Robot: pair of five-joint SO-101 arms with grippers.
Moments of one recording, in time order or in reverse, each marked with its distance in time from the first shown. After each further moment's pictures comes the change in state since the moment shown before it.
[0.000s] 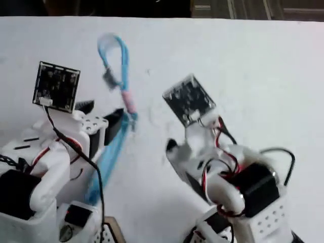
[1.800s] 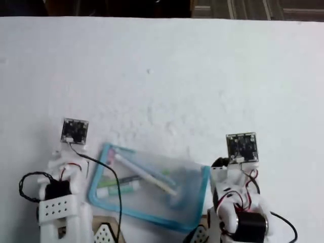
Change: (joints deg) left arm -30.1 -18.3 83.3 -51.5 -20.7; right arm 34.5 -50.5 58.8 -14.7 4.9
